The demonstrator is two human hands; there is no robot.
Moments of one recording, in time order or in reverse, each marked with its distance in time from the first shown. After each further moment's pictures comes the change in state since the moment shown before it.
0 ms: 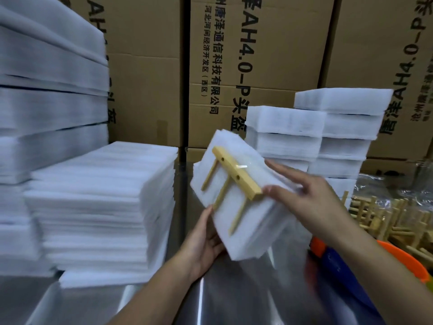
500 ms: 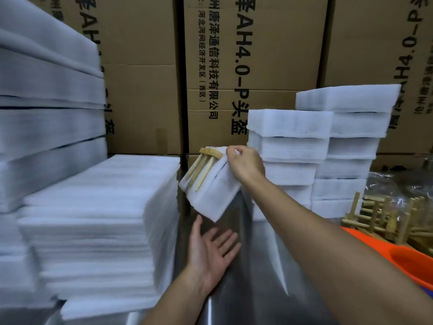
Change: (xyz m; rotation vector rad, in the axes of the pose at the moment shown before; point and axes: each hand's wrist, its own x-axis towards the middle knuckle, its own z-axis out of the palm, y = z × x) left_hand 0.012 0.006 -0.007 -0.251 0.073 -0.137; right_hand 0.148 0.009 0.106 -0.011 0.180 0.206
